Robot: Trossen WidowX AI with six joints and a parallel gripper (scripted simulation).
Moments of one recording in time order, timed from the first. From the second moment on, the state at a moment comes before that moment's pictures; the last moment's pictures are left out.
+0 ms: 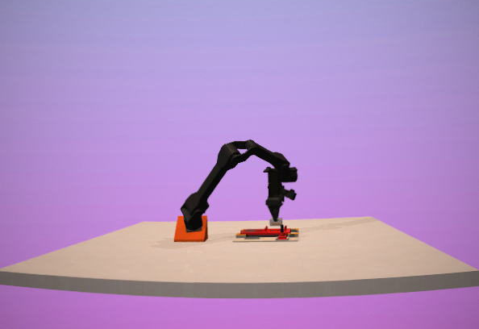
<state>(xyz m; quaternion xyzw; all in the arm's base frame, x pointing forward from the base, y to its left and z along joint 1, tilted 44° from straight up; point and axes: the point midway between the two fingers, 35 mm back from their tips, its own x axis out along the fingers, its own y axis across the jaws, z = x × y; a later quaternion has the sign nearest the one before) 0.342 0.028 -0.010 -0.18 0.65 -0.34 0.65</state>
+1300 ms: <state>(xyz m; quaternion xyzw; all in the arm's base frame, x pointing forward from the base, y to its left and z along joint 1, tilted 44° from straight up) 0.340 0.022 -0.016 -0.19 0.65 -0.34 0.65</state>
